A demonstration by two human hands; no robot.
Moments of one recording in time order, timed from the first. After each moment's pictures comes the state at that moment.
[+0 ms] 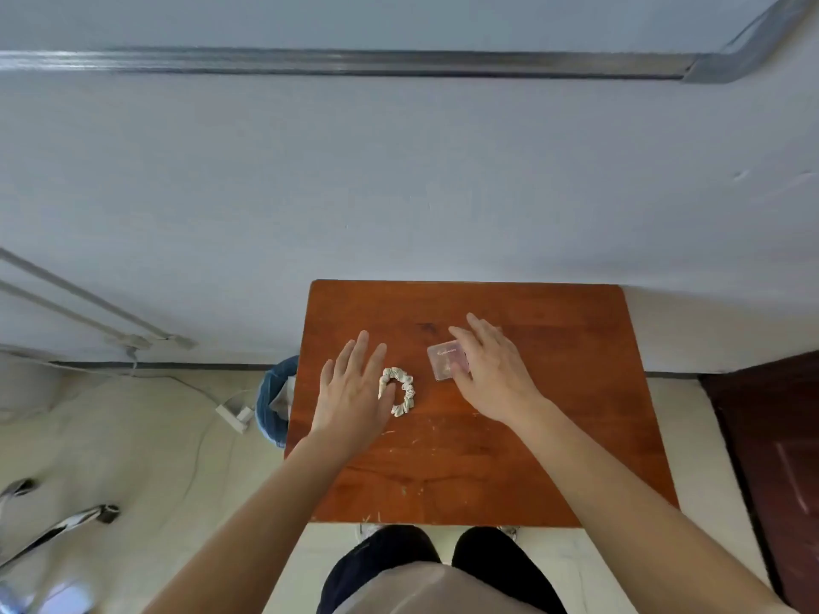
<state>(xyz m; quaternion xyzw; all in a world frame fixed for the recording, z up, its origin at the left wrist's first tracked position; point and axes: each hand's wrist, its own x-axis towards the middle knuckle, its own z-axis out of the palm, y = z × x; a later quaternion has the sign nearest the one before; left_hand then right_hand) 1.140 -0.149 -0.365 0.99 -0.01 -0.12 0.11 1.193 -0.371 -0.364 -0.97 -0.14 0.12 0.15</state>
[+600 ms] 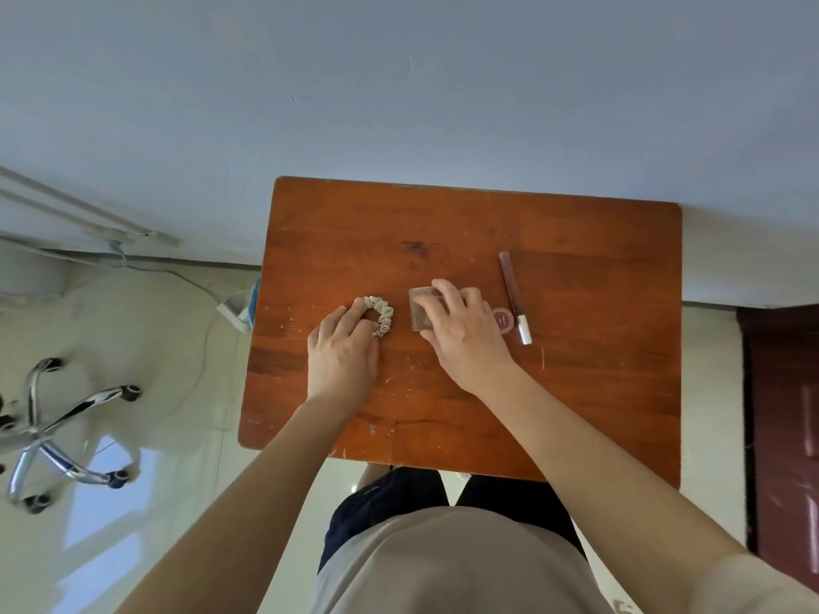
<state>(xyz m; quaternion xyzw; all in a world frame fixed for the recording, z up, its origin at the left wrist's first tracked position) 1.120 -0.192 -0.438 0.98 0.09 -0.09 0.18 1.182 -0.375 -0.446 -0.95 -0.25 0.13 0.13</state>
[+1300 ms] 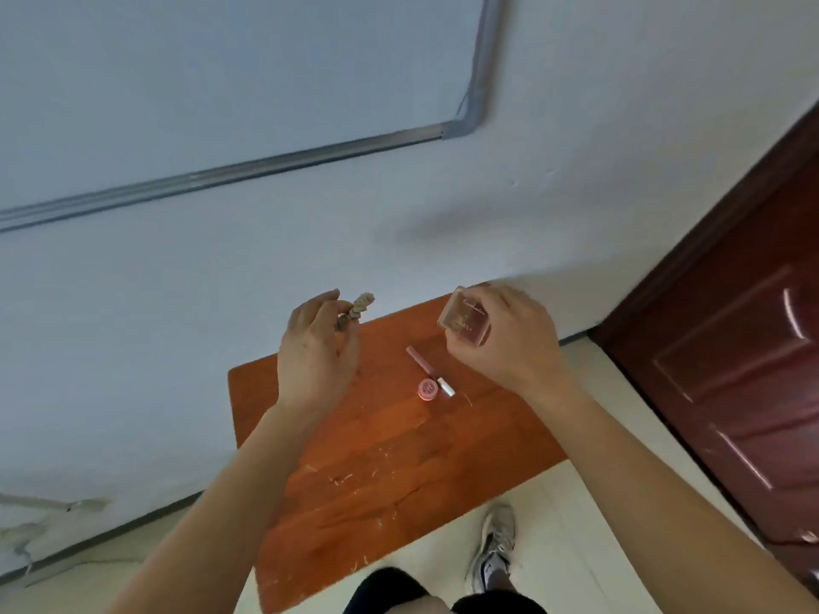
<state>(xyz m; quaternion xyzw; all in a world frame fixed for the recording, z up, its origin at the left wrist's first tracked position) 1.192 -0.199 -0.239 0.91 -0.16 0.17 0.34 1.137 -0.444 -0.233 -0.97 0.04 -0.19 0.15</state>
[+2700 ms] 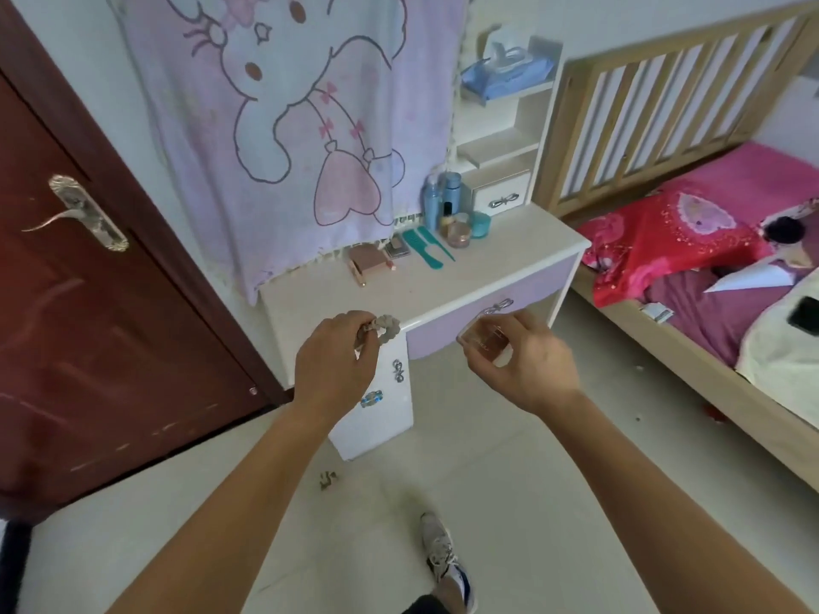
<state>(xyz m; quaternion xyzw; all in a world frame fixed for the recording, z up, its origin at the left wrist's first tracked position) 0.282 -0.750 -0.221 0.48 -0.82 -0.11 0.31 0.042 -0.646 -0.243 -0.57 0.75 -0.33 -0.03</state>
